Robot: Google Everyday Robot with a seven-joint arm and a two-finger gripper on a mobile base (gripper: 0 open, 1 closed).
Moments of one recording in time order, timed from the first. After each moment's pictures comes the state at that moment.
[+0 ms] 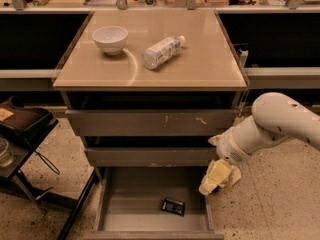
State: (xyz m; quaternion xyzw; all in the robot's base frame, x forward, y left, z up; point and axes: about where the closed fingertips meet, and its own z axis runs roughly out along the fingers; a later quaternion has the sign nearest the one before) arm 0.466 -0.149 0.652 -0.54 0.80 0.21 0.17
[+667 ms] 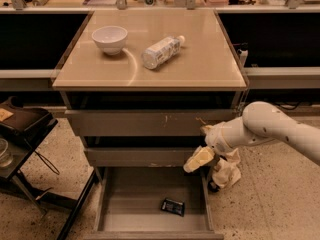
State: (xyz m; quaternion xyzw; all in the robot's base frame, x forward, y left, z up) arm 0.557 -0.126 0.608 -0.49 0.80 0.23 0.28
